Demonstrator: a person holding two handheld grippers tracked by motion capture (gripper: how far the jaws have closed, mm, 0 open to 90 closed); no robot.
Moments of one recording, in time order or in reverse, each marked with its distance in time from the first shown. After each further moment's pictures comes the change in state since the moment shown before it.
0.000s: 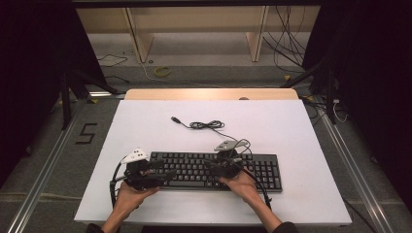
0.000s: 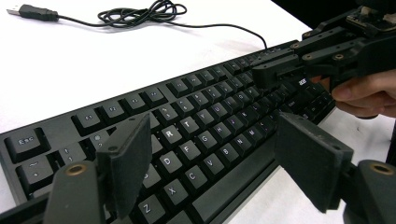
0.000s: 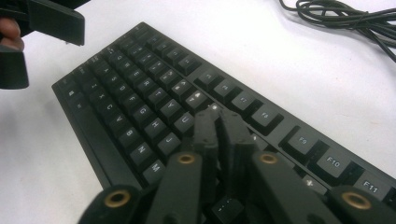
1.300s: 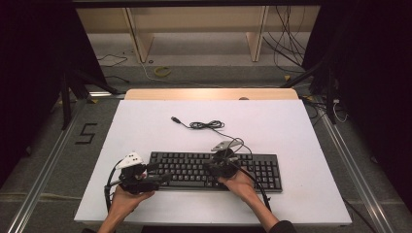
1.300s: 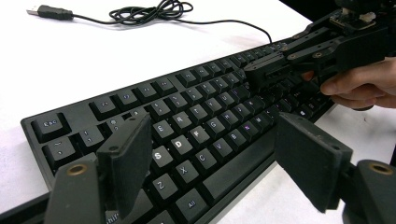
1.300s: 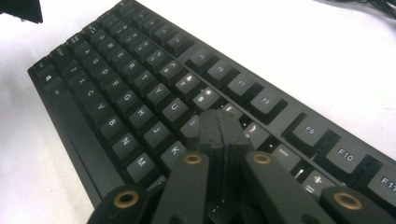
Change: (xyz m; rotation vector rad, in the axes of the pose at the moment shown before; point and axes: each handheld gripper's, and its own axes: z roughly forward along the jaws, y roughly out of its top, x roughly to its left) left arm 0.002 -0.010 -0.011 -0.006 0.021 0.019; right arm -0.003 -0.002 0.015 0.070 -0.016 0.006
